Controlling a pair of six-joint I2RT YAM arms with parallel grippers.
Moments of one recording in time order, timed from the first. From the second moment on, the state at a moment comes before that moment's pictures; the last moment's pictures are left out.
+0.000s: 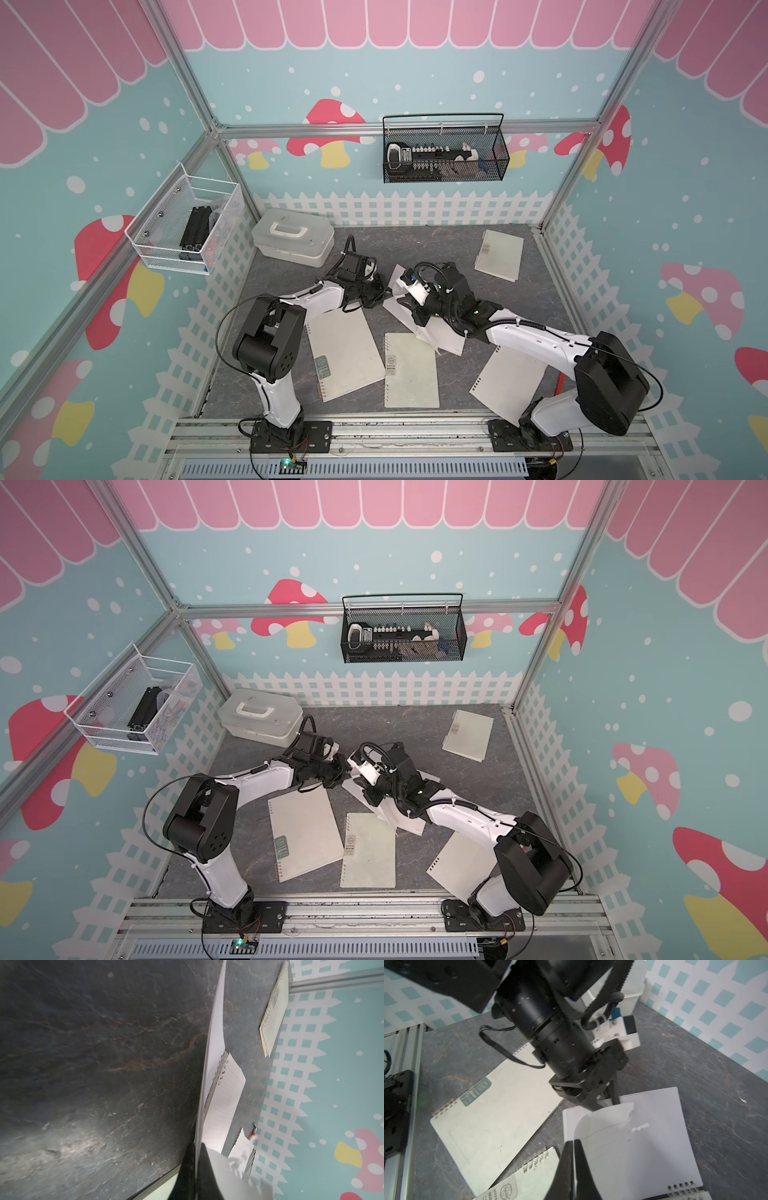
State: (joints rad) left arm -0.37 1.80 1.09 -0.13 0.54 -0.91; right arm 0.75 1.47 0.93 0.04 -0.30 -0.18
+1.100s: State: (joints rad) left arm -0.28 1.66 0.90 0.02 0.22 -1.14; right arm 0.84 1.05 0.70 0.05 -0.38 0.10
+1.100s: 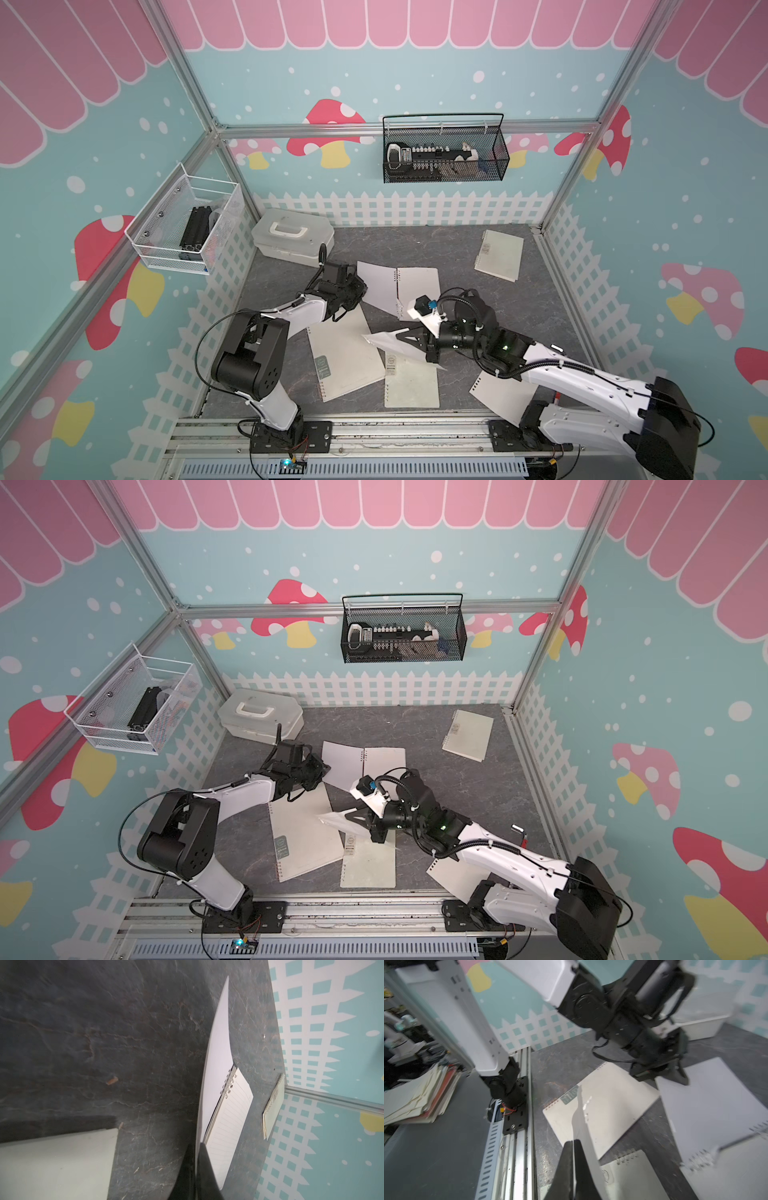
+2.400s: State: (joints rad) left arm -0.34 1.80 1.35 -0.42 -0.01 -0.79; right arm 0.29 1.06 0.57 -0.63 0.11 0.67
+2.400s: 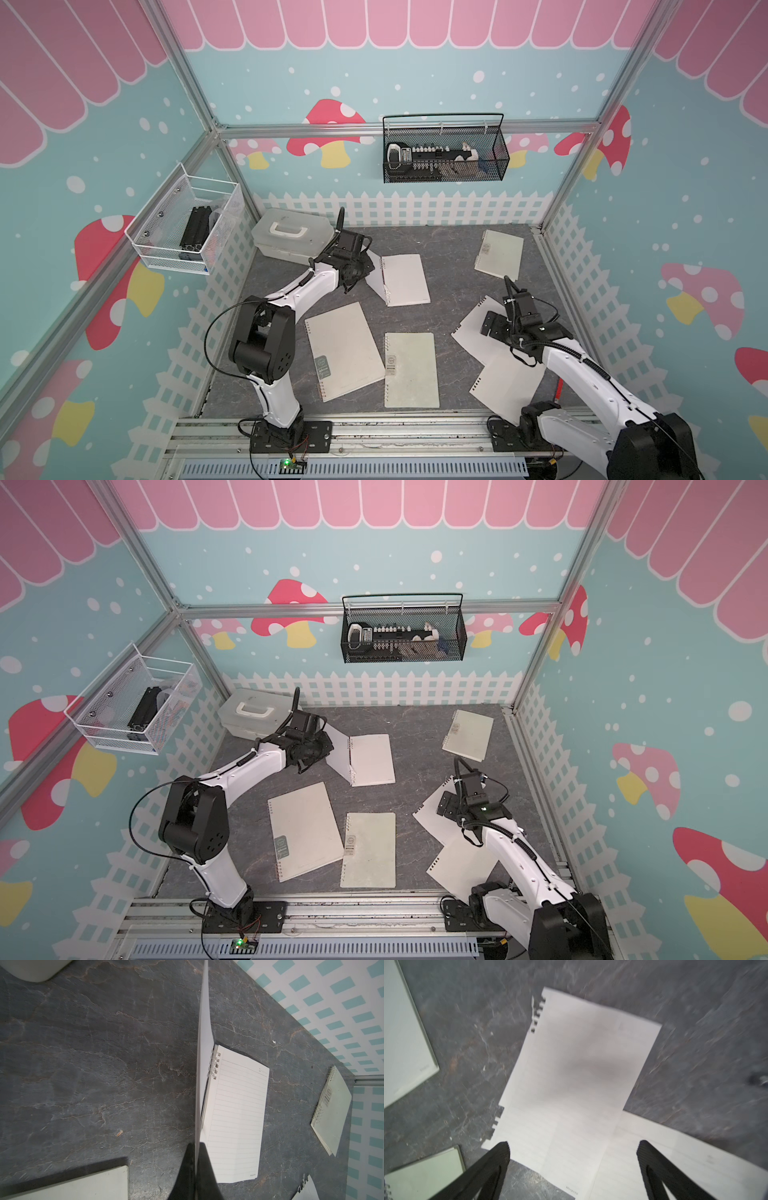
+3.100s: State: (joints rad) left arm -0.31 1.78 1.32 -0.41 0.00 -0.78; right arm 0.27 1.46 0.65 -0.19 0.00 0.68
